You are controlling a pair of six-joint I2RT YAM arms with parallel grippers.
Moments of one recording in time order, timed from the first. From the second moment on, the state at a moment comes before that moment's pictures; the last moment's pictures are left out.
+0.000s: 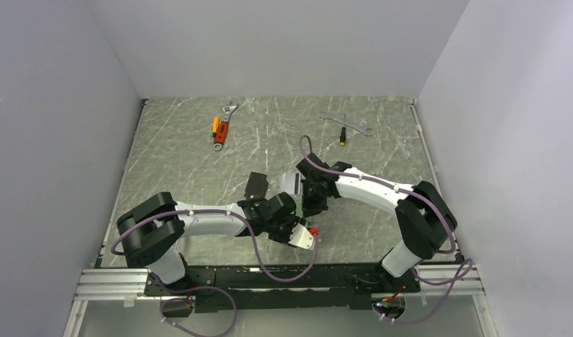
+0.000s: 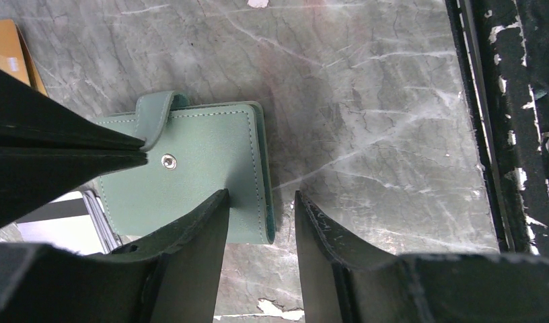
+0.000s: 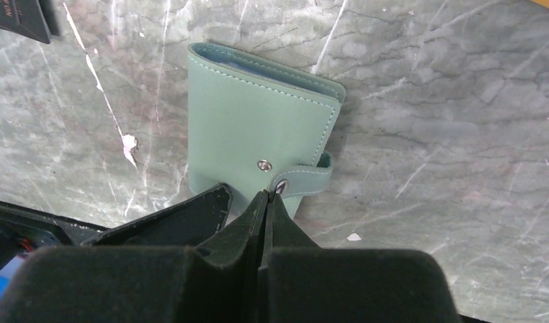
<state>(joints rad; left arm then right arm) -1.10 1.58 0.80 -0.12 0.22 0.82 0.74 1.57 1.01 -0.68 -0.07 0.79</state>
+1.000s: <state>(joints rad) -1.10 1.58 0.80 -0.15 0.24 0.82 0.73 1.65 0.99 -0.57 -0.16 0.78</state>
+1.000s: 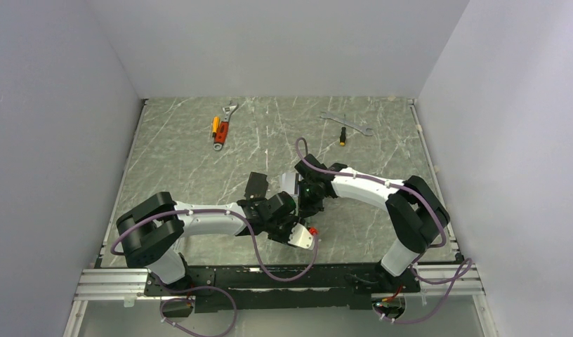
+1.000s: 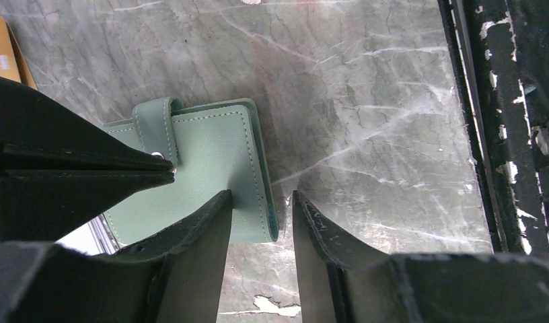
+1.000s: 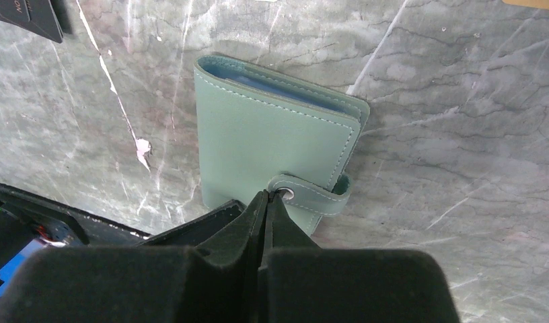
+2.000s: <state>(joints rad) -1.10 1.58 0.81 -0.16 0.25 0.82 0.73 1.61 0.94 -0.52 -0.19 0.79</state>
